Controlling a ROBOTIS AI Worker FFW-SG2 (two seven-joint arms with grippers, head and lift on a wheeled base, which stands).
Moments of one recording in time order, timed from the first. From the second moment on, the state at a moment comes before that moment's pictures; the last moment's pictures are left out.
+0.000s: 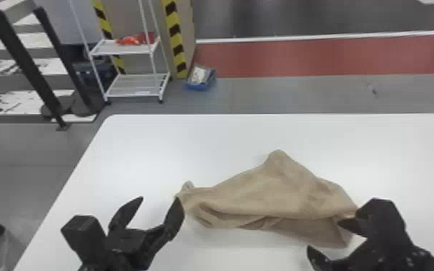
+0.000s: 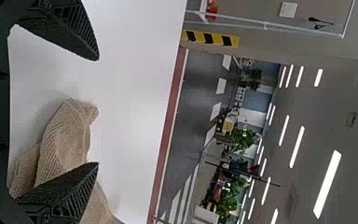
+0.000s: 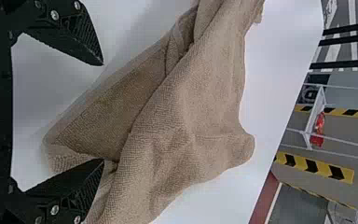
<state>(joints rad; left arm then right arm) 0.59 0.00 0.11 -2.07 0.23 0.16 -0.21 0.39 -0.20 0.17 -2.22 0.38 0.82 0.62</state>
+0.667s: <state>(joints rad) 0.59 0.00 0.11 -2.07 0.23 0.17 -0.21 0.33 -0.20 0.22 -2.20 0.45 0.92 0.65</state>
